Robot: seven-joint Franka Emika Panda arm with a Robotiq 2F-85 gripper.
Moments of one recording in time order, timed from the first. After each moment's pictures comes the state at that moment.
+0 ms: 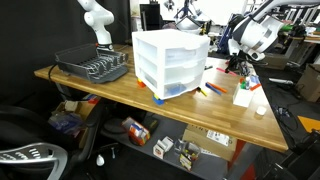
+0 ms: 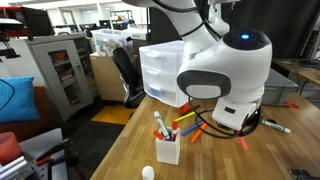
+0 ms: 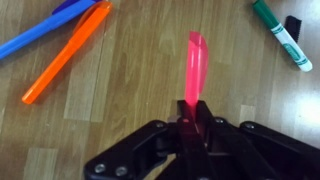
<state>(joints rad) -0.39 0.75 0.08 -1.84 0.70 2.93 1.21</state>
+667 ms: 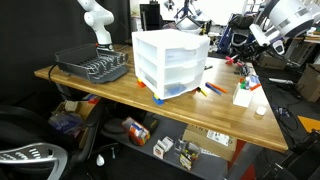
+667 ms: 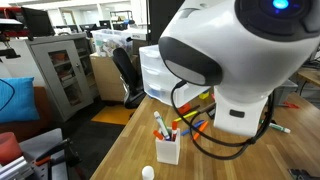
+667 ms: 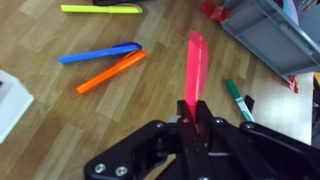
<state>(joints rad) -1.04 0.56 0.67 -2.08 0.92 2.82 0.51</state>
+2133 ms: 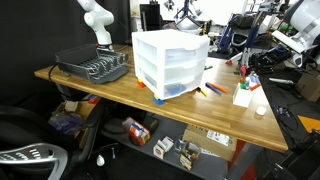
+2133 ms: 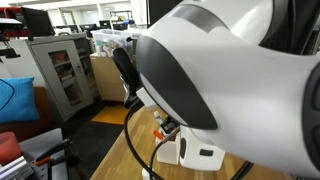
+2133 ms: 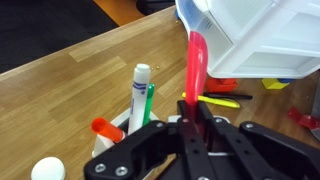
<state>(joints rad) -0.61 0.40 0.02 -2.21 1.06 2.02 0.16</state>
